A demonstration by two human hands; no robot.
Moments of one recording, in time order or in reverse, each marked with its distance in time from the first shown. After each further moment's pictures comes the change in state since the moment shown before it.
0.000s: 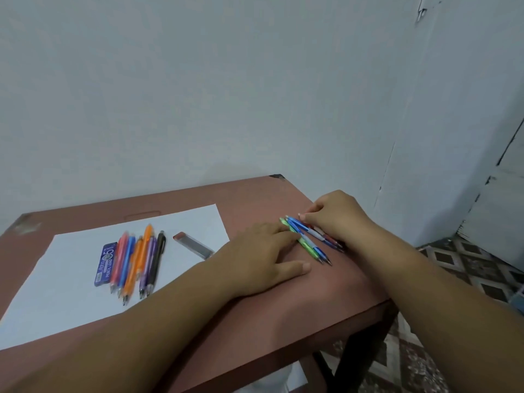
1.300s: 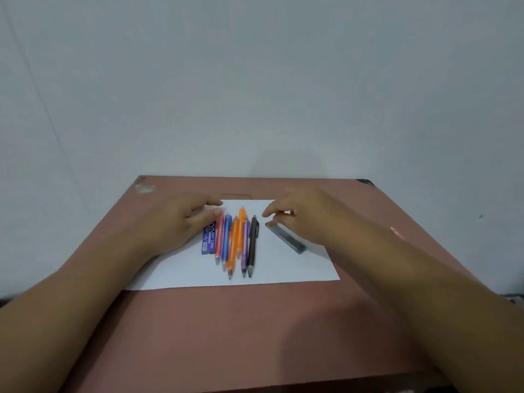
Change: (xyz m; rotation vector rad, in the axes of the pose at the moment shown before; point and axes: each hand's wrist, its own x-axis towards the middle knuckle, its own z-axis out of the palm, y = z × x) left_hand -0.169 -0.186 -0.077 -0.089 0.235 -0.582; right_hand -0.025 -0.162 0.098 -0.281 -0.266 -0.871
